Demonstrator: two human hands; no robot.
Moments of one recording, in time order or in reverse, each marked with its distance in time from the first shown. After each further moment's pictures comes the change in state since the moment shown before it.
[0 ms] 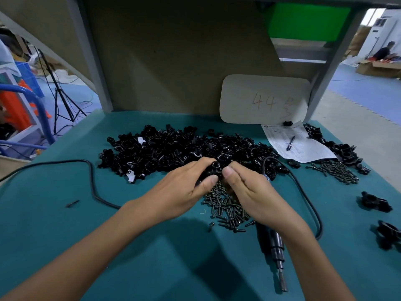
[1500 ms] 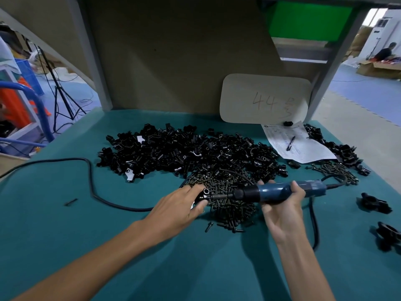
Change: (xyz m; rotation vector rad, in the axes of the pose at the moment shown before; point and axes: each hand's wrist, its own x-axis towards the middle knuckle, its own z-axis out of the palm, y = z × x) left_hand -0.020 -0.051 0.066 0.224 -0.009 -0.081; right_hand -0.013 0.081 0.003 1.416 0.870 0.545
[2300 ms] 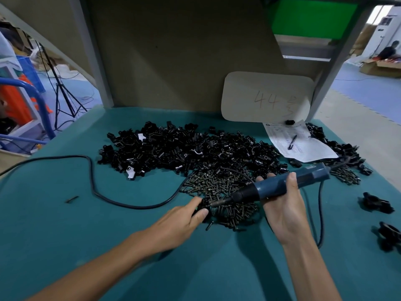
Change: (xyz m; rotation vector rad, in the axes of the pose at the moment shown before) left_hand -0.019 0.007 0.013 -0.323 -0.215 -0.095; right_hand -0.007 -0.002 0.004 -0.090 -0.163 -0.107
